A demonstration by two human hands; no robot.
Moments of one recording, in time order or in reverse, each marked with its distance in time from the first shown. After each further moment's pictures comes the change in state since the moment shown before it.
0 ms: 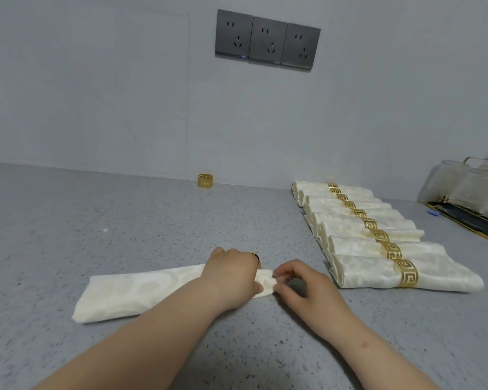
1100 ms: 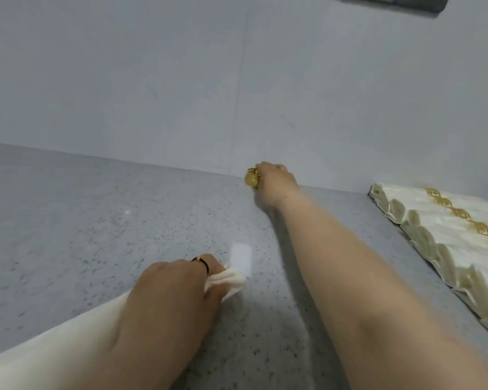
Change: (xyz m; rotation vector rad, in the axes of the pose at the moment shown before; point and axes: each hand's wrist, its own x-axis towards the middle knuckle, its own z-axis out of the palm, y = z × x) left_hand 0.004 -0.170 0.028 -0.137 0.295 -0.254; right_hand 0.331 -0.012 0.126 -0.614 -0.113 0.009
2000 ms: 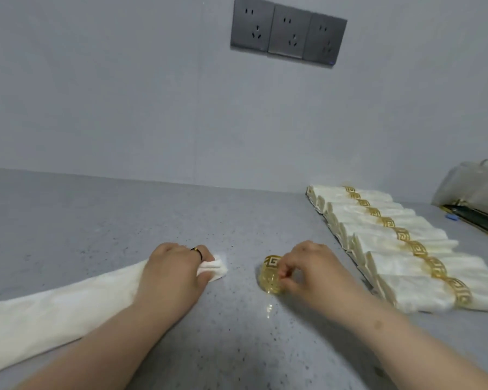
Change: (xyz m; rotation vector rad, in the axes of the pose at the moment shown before) left_hand -0.024 0.041 -0.022 0.044 0.167 0.226; right_hand -0.268 0.025 -0.081 0.100 0.027 -0.144
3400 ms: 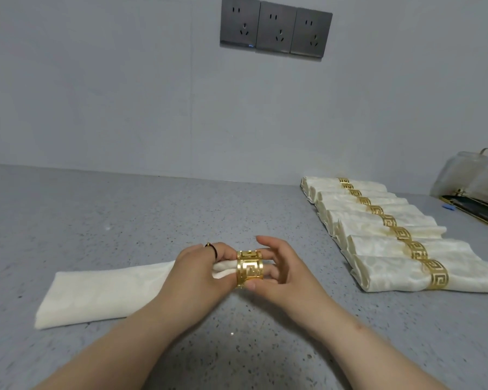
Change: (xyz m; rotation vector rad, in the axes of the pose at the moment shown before) left_hand -0.024 0.067 -0.008 -0.651 -0.073 -0.151; right_hand -0.040 -0.004 0.029 1.213 -0.008 0.127
